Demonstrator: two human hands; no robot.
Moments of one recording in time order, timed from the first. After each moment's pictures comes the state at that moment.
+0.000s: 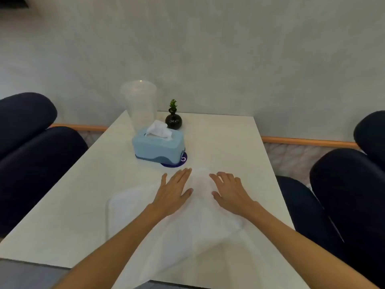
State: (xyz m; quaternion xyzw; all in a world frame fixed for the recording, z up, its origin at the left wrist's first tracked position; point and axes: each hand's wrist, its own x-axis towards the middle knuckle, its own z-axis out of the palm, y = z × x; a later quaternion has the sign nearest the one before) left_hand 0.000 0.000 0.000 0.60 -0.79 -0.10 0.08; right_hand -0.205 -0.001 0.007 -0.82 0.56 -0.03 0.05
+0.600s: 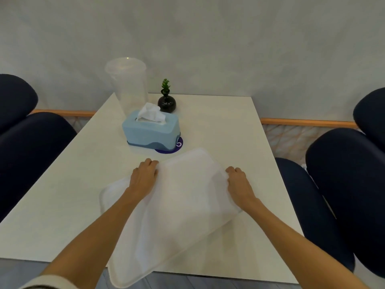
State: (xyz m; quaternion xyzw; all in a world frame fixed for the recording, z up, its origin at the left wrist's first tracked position) left_hand 0.066 -0.039 -0.033 0.69 -0.71 -0.08 0.10; right_hand -0.218 -0.006 -0.029 -0.67 0.71 -0.14 0.15
